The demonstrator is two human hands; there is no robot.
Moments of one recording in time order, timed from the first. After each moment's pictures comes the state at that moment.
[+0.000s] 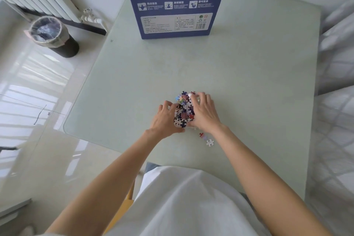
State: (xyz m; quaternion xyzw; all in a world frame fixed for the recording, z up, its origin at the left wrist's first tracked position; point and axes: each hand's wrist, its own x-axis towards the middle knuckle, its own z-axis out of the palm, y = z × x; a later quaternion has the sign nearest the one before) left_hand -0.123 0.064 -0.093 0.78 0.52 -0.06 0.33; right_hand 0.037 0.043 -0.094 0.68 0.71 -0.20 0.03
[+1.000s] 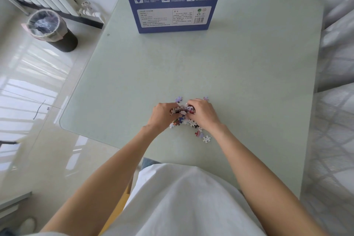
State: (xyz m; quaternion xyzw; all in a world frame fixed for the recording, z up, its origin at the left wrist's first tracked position) left_hand -0.117 0.063 -0.086 0.70 0.57 0.05 0.42; right_hand 0.042 0.035 -0.091 0.69 0.65 -0.32 -0.08
